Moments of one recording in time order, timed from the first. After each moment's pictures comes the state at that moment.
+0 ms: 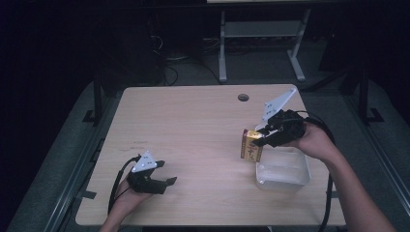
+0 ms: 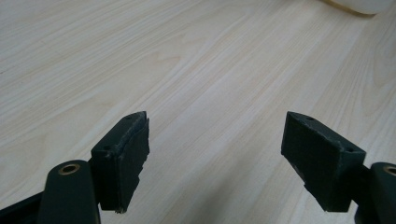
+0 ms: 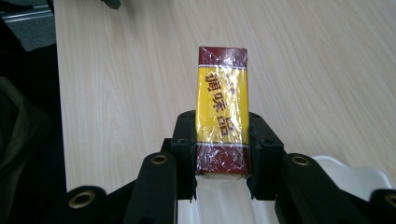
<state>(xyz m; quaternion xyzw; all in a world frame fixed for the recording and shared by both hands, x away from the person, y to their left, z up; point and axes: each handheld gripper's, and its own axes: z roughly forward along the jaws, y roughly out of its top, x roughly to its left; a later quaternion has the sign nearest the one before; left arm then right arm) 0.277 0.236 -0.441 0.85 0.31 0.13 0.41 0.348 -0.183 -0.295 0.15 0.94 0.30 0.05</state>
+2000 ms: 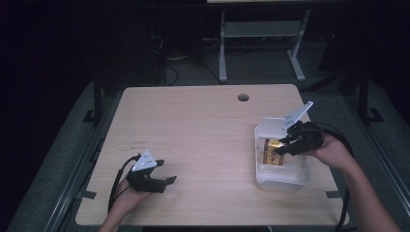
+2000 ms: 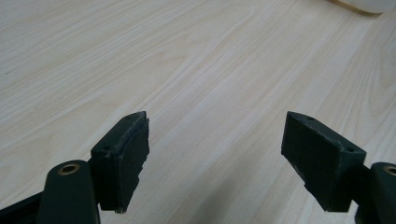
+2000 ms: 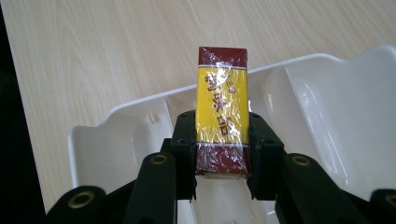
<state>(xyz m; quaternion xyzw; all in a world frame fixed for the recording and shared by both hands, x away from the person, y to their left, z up) 0.280 0.236 -0.441 0.85 0.31 0.14 0.41 0.351 -0.240 -0.346 0.21 0.94 0.26 0.04</state>
